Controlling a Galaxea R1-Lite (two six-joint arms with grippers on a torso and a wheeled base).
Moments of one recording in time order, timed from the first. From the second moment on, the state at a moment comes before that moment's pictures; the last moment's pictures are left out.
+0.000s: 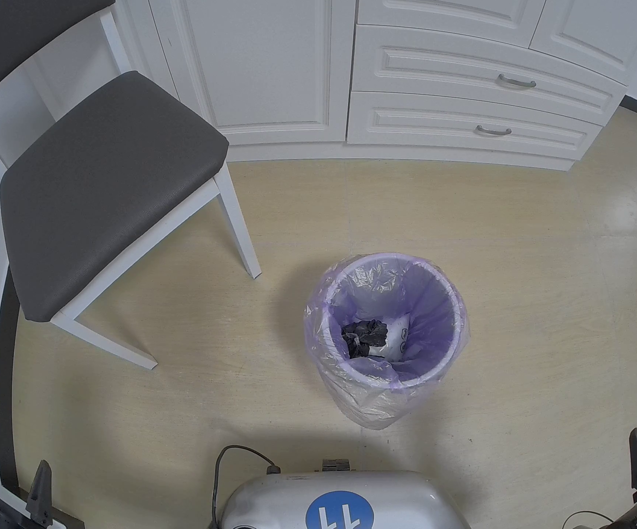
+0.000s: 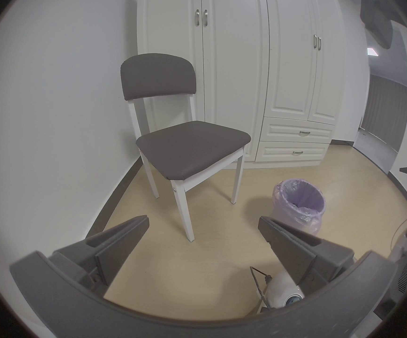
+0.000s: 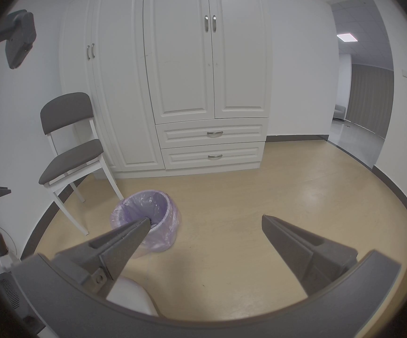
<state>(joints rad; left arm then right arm) 0.00 0.01 -0.02 0.00 0.01 0.00 0.00 0.01 -0.02 -0.08 -0.04 0.05</state>
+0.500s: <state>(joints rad) 0.00 0.01 -0.02 0.00 0.00 0.02 0.00 0.01 -0.02 -0.07 -0.02 -0.06</state>
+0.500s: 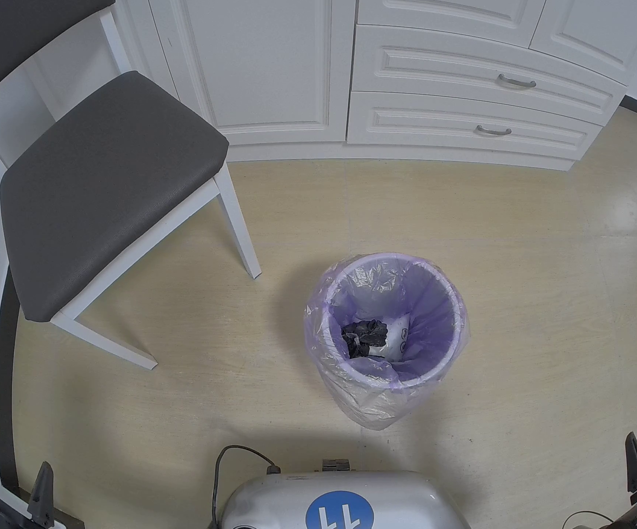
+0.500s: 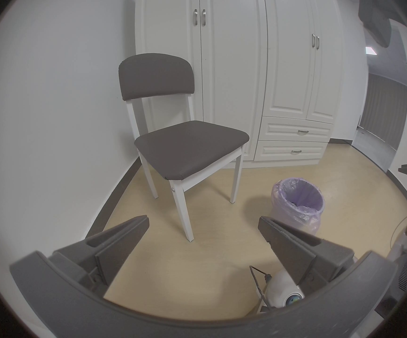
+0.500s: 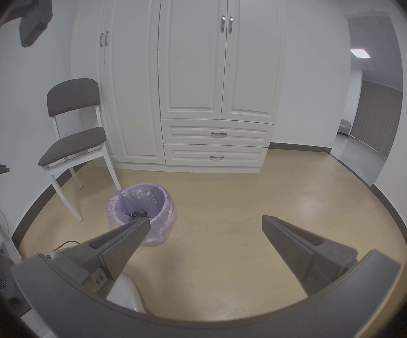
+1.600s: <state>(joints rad) 0.00 0.01 -0.02 0.00 -0.01 0.00 0.00 0.01 -0.02 -0.01 -0.02 0.02</state>
